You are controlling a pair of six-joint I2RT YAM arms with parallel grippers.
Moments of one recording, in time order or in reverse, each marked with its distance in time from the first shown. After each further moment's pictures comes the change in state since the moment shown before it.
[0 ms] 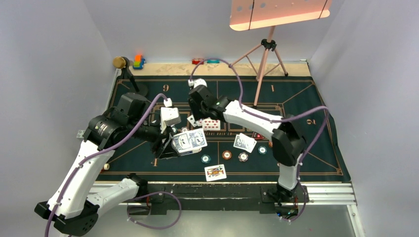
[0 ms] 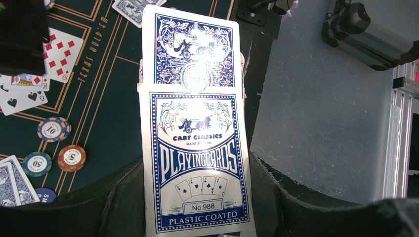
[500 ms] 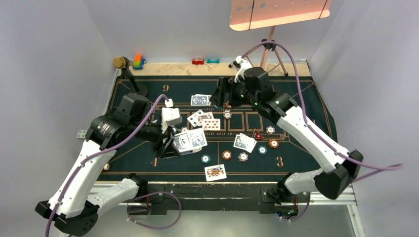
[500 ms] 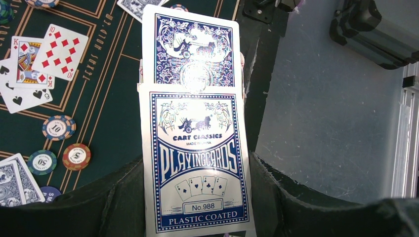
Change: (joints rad) left arm 0.000 -0.002 -0.019 0.019 -0.014 0.007; right arm -0.220 -0.534 -0.088 -0.040 -0.364 0.140
